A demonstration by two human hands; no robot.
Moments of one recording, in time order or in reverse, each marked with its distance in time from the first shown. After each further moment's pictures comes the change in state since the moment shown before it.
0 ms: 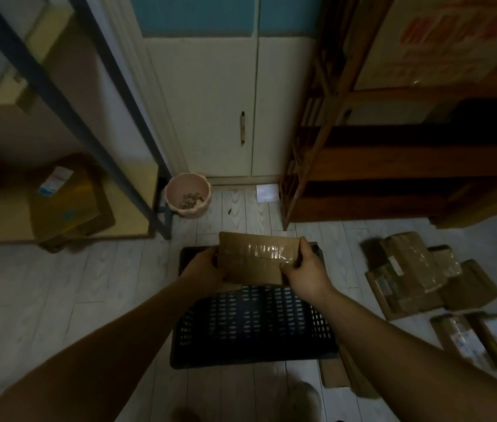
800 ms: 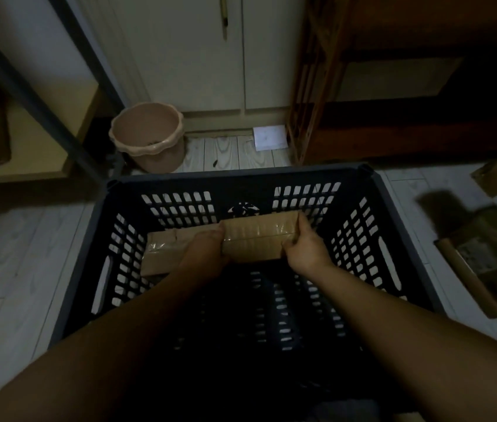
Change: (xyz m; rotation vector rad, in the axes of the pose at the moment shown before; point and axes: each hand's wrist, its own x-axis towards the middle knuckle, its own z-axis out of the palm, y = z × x) left_hand 0.298 -0.245 0.198 0.655 0.096 0.154; right_hand 0.259 0.300 0.151 -0.189 0.119 -0.066
